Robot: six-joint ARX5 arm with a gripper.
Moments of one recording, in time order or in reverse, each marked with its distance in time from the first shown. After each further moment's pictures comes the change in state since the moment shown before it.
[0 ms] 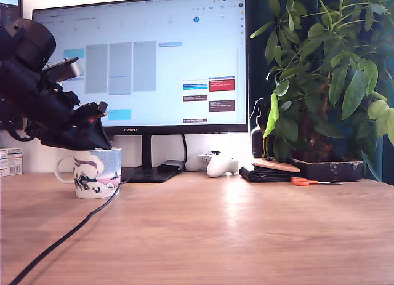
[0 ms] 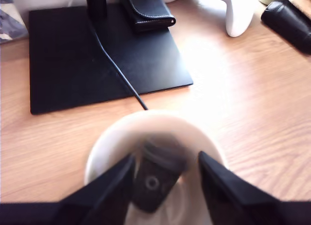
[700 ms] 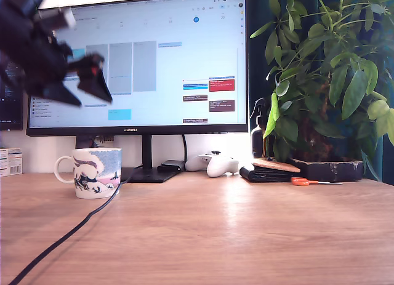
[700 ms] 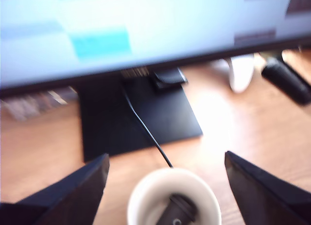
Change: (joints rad) arm 0.003 -0.210 0.078 -0.140 -0.092 0.019
